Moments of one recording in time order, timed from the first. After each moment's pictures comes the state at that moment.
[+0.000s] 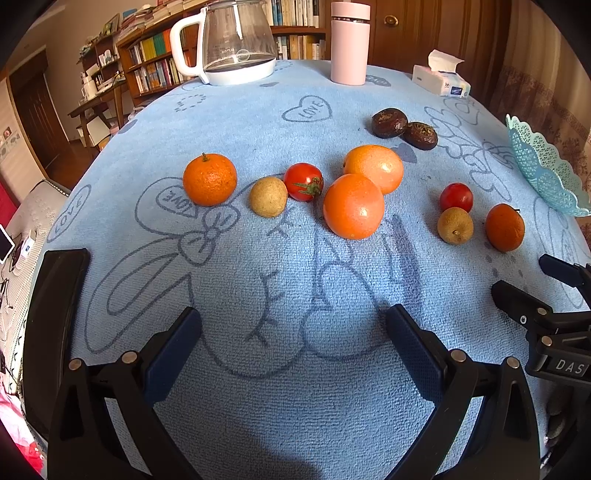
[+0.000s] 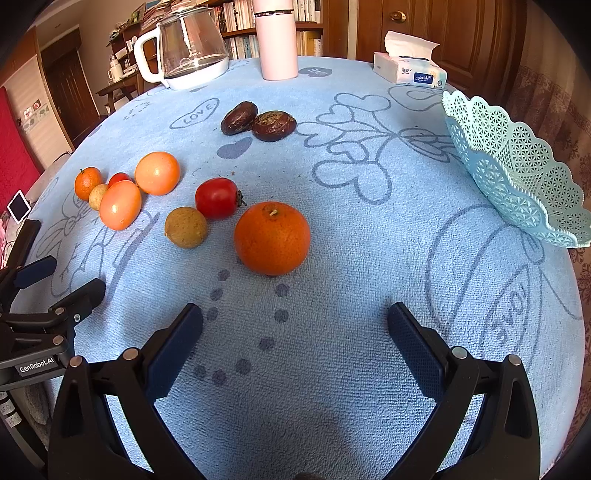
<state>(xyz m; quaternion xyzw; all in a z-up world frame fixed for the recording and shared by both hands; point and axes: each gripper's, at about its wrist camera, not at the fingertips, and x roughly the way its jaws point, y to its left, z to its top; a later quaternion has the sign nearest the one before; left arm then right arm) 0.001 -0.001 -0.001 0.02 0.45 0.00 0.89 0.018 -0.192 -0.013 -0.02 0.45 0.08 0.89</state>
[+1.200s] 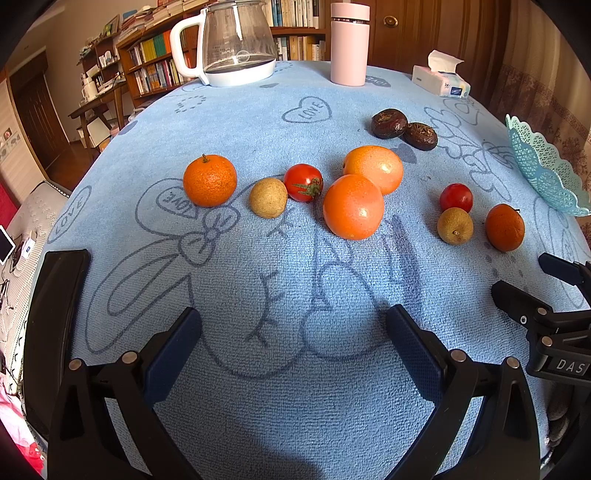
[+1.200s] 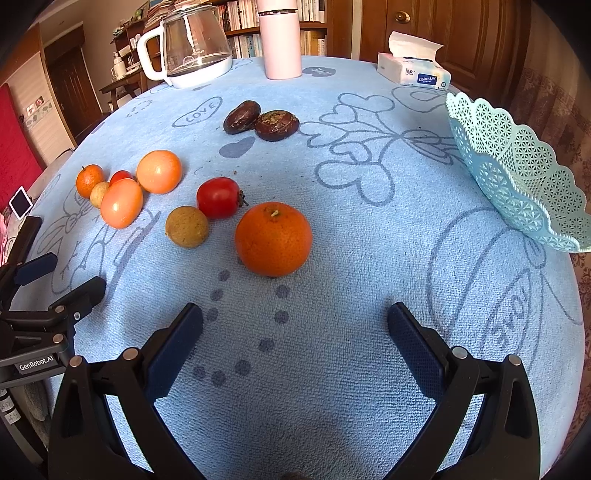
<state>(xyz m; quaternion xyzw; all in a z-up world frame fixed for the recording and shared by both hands) 0.002 -0.001 0.000 0.02 0.45 0.00 0.89 0.019 -0.190 -0.012 -0.02 0.45 0.09 0.89</state>
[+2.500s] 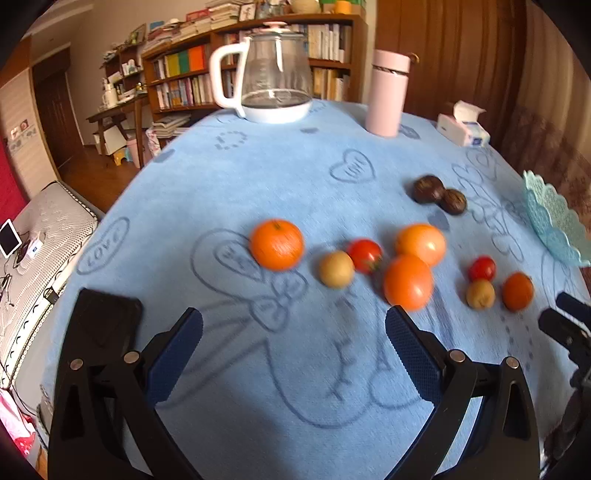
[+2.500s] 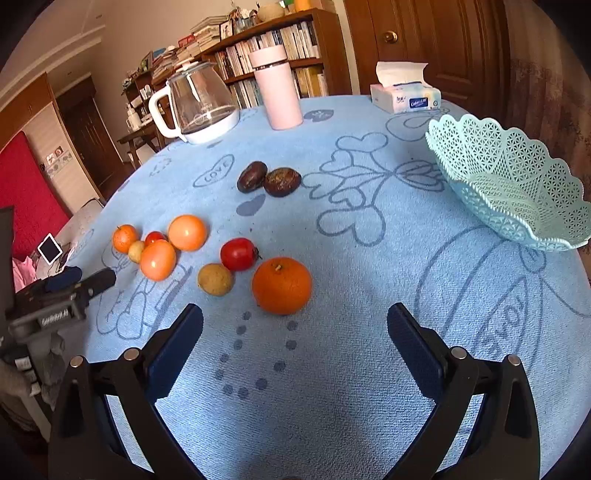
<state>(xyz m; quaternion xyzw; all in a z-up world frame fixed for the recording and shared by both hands) 0.017 0.044 0.033 -0.01 0.39 0.02 0.92 0.007 -0.215 0.019 0.06 0.38 0.13 0.91</state>
